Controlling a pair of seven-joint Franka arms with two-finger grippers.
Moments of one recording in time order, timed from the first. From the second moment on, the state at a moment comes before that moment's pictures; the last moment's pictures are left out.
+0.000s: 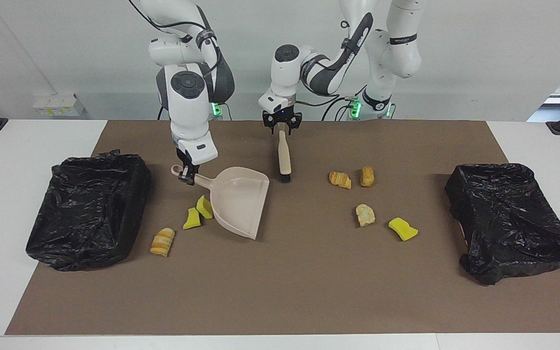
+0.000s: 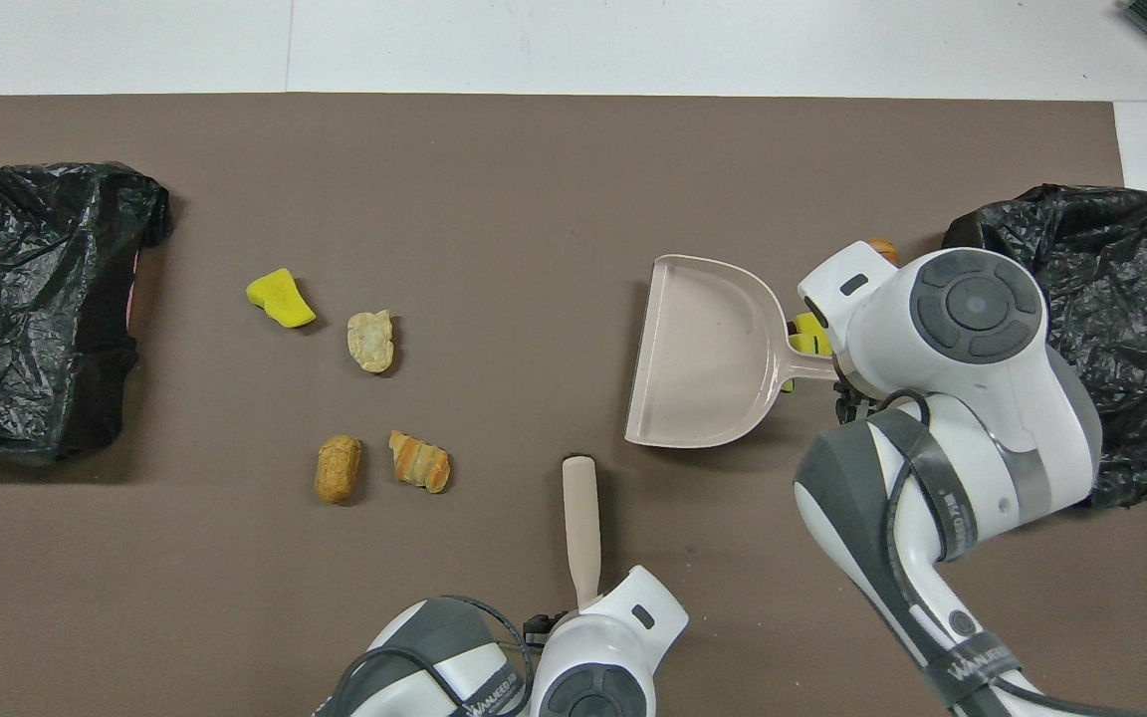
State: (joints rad) left arm -1.10 0.01 0.05 -2.30 -0.08 2.34 -0.90; right arm 0.14 0.06 0.12 -2.00 -0.22 2.02 -1.02
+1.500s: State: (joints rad) left arm -0.62 -0.15 0.06 -2.18 -0.01 1.90 -0.53; right arm 0.19 0.06 0.12 -2.01 -0.22 2.03 -1.03
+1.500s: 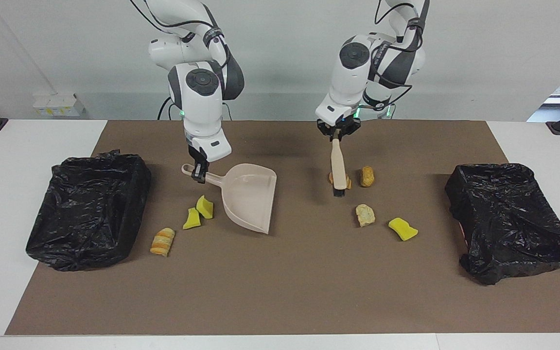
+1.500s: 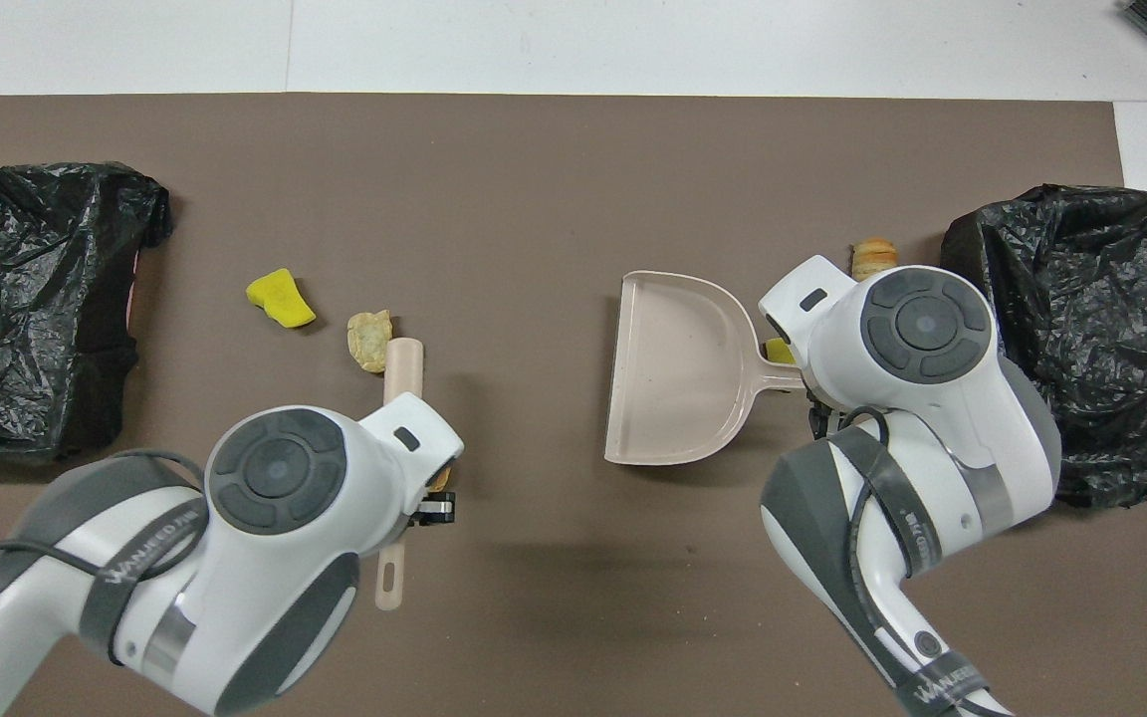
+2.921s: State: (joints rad) left arm -0.24 0.16 0.02 -2.03 0.13 2.07 -0.24; right arm 0.32 0.13 0.12 -2.04 -0.26 2.12 -1.01
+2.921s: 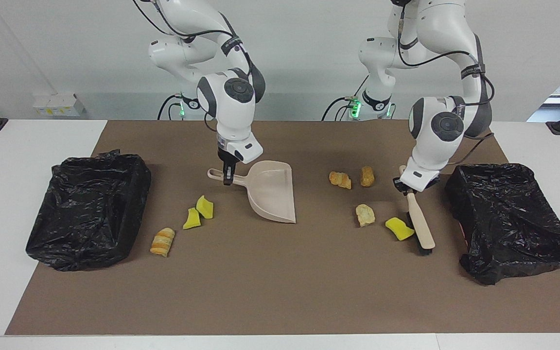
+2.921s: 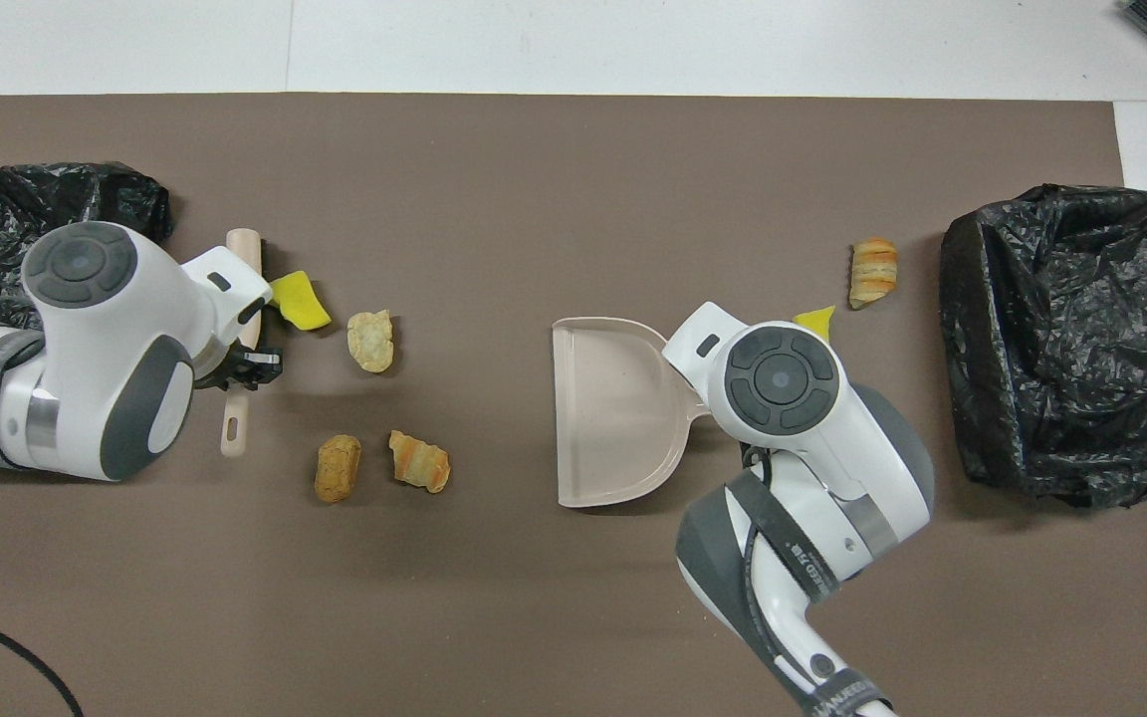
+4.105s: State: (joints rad) left arm -0.71 0.06 0.01 -2.11 -0.06 2.04 -0.38; right arm 0.34 0.16 0.12 -2.04 -0.26 2.17 -0.99
